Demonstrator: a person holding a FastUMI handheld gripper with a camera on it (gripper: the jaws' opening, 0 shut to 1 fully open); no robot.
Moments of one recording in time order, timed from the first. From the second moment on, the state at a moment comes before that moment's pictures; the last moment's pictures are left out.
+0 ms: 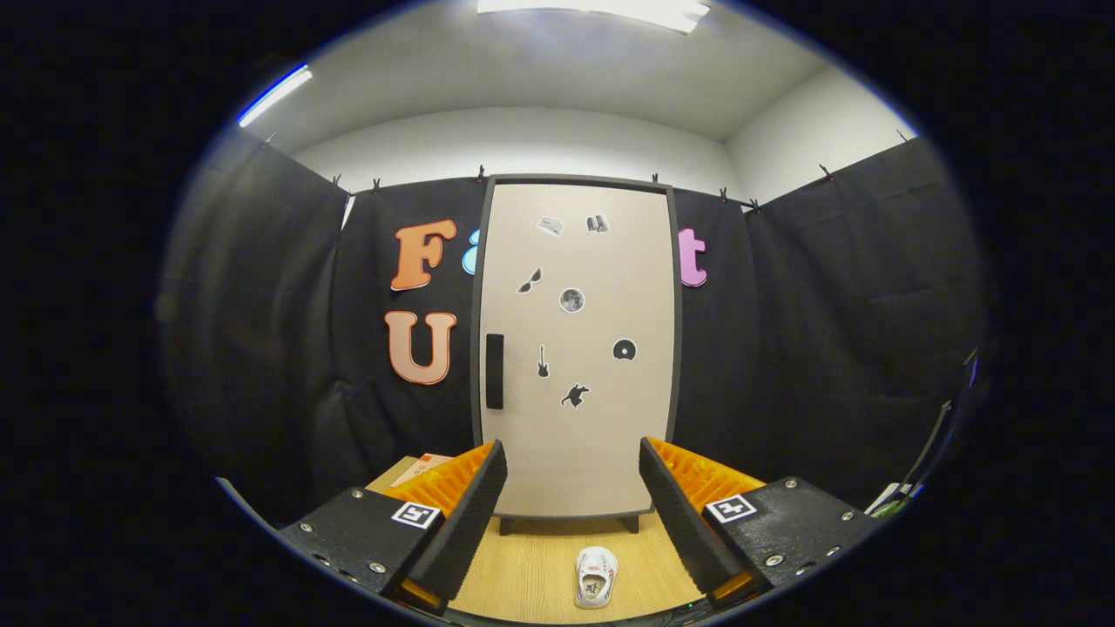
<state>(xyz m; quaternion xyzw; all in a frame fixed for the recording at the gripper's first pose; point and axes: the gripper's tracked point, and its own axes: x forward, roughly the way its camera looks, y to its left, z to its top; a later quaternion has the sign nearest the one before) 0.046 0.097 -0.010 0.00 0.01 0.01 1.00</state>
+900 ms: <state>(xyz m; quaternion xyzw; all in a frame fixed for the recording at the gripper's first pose) 0.237 0.194 -0.037 0.01 0.02 0.09 1.00</state>
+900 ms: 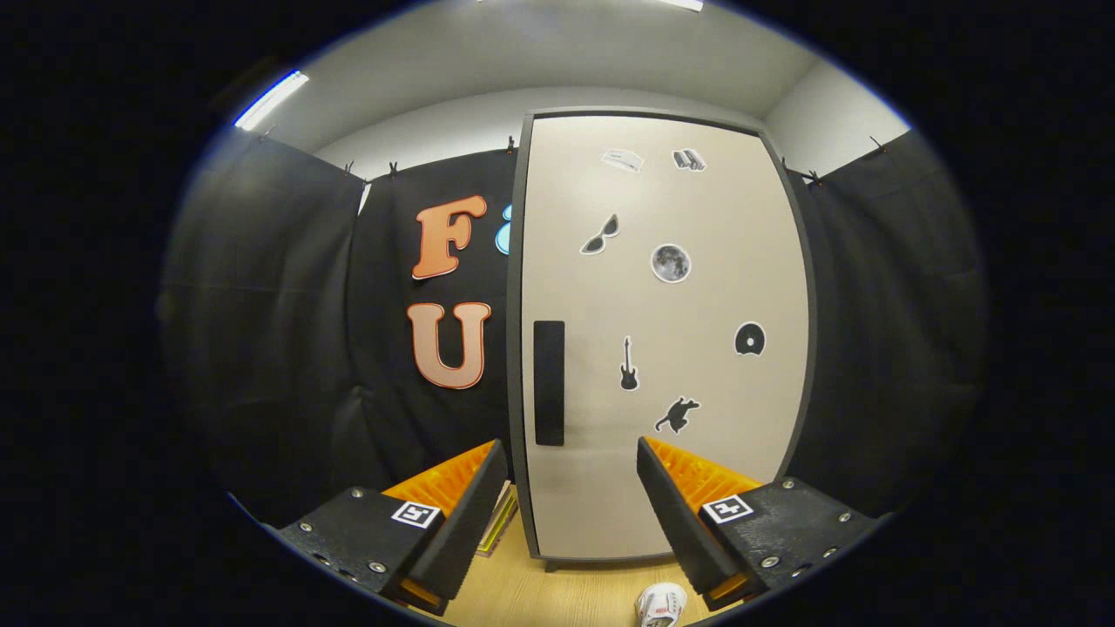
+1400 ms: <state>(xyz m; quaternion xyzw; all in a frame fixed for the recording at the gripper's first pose) 0.332 0.233 -0.056 0.01 0.03 0.11 0.99</state>
